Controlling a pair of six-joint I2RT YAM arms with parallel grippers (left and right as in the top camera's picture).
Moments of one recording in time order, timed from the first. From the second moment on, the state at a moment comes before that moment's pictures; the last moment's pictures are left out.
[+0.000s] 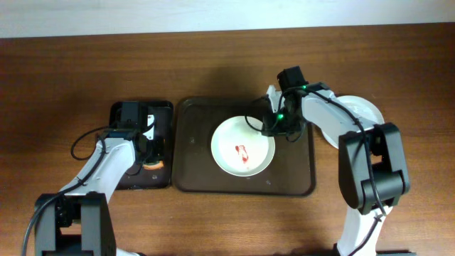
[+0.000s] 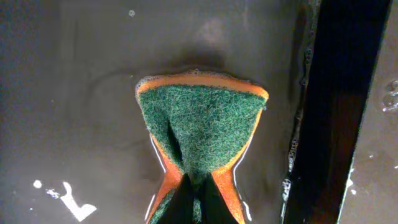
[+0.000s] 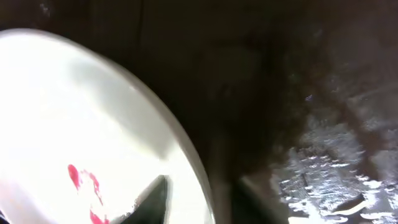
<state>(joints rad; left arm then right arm) -0.05 1.65 0.93 -0.60 -0.02 -0.10 0.23 2.05 1.38 -0.78 -0.35 0.08</state>
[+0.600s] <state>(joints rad) -0.05 1.38 0.96 -0.51 0.02 -0.13 0.23 2.07 1.39 -0.97 -0.37 0.34</state>
